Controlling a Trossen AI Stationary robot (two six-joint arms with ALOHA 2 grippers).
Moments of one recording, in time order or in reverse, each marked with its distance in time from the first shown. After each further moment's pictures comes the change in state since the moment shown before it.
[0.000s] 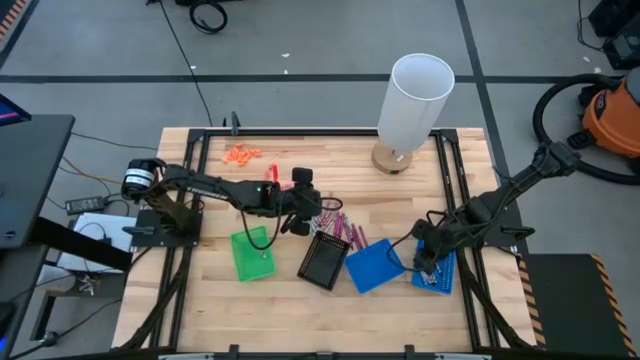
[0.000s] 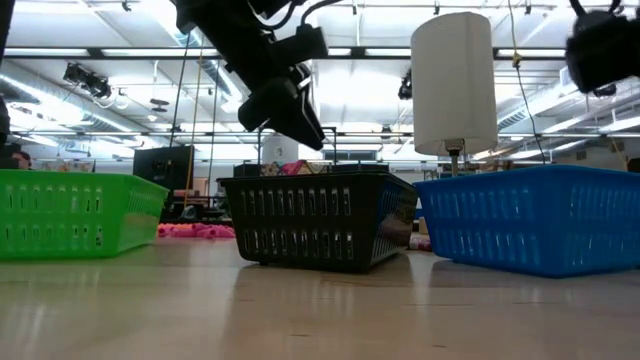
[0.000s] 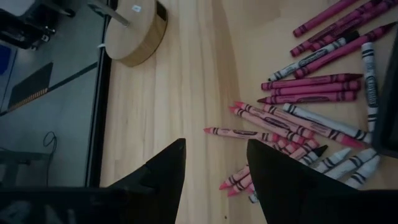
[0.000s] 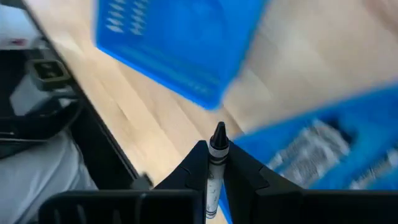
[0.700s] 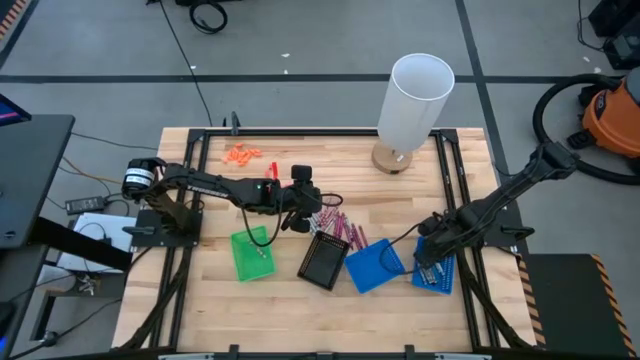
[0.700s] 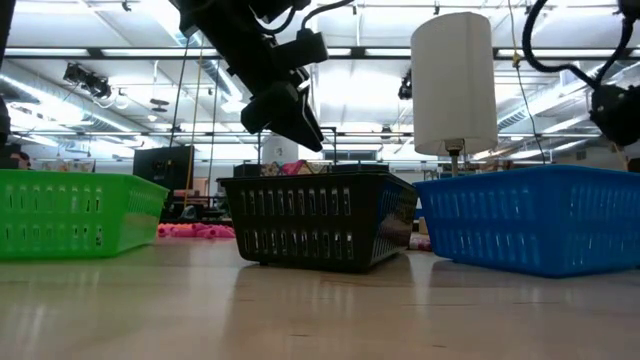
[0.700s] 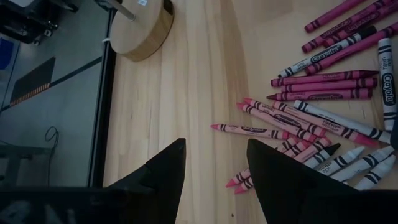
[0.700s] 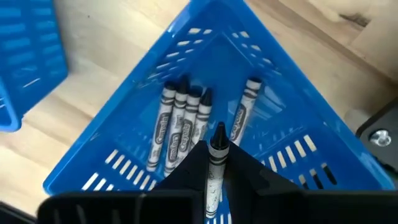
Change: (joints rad) left arm 0.018 0.000 0.000 0.000 0.001 0.000; right arm -0.006 0.114 -0.044 -0.230 -0.048 0.215
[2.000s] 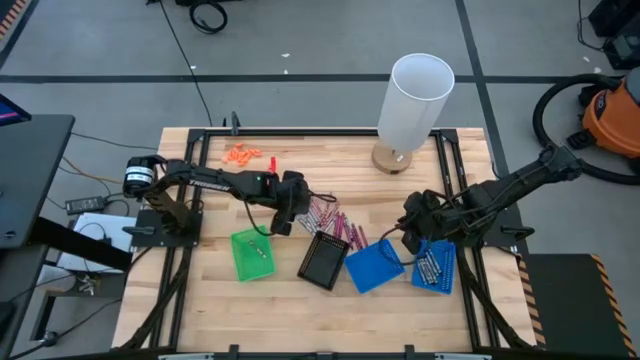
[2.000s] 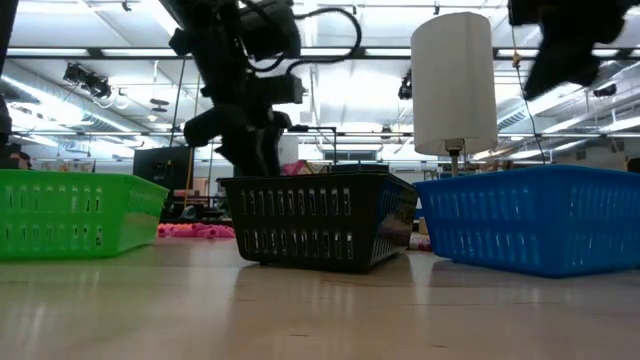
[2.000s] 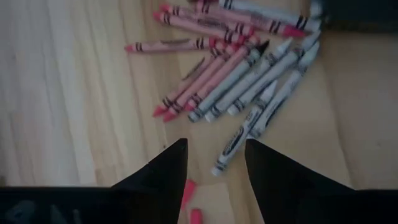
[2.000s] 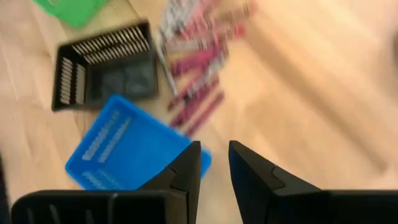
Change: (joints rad) left arm 0.087 0.000 -0.045 -0.258 0.288 0.013; right arm -0.124 -0.020 0.315 0.048 0.557 -0.706
